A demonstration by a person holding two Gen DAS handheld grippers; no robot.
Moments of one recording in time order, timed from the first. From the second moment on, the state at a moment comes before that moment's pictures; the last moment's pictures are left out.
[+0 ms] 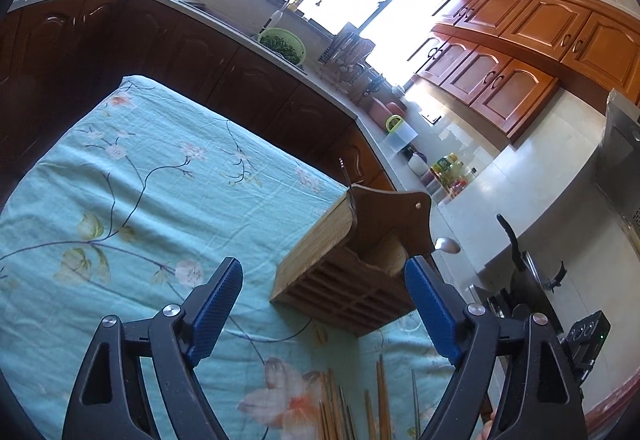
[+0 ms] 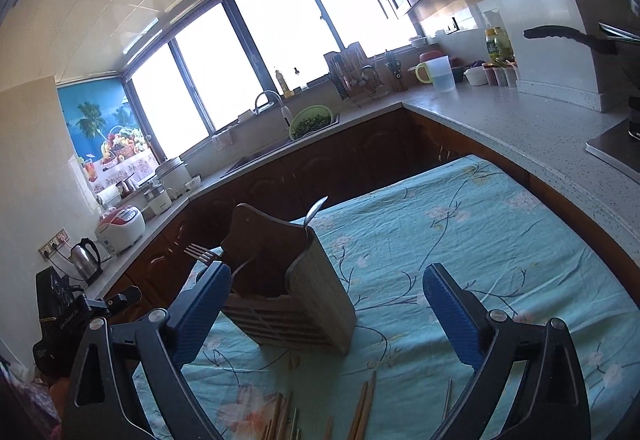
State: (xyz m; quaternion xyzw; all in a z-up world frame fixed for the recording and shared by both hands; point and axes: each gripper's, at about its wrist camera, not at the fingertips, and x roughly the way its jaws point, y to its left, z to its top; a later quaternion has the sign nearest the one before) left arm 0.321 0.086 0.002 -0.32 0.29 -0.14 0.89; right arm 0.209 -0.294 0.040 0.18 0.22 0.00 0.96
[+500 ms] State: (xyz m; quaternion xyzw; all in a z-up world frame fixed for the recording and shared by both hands) left arm 0.232 0.081 -0.007 -0.30 0.32 -0.13 0.89; right arm 0.131 -0.296 0.012 0.20 0.25 -0.02 0.95
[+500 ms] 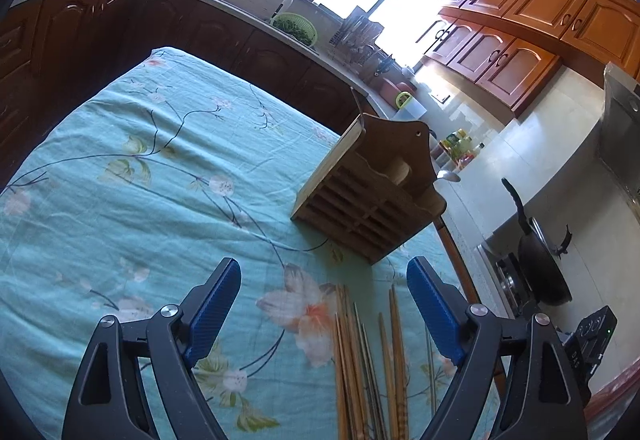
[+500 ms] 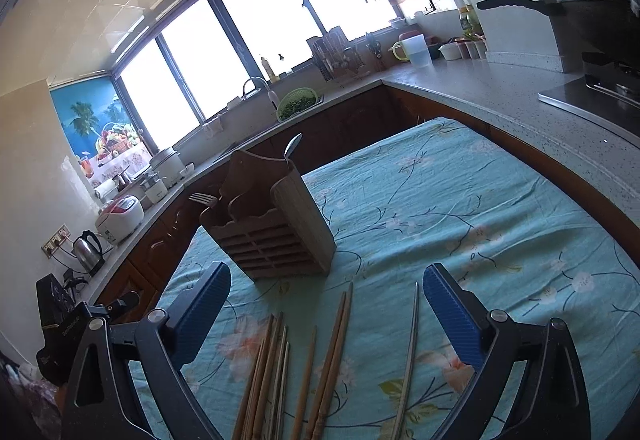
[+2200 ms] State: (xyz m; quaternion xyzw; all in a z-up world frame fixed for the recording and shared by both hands) left arm 0.363 -0.057 -0.056 -0.08 0.51 -0.15 0.84; right arm 0.208 -0.314 -0.068 0.10 0.42 -0.08 0.90
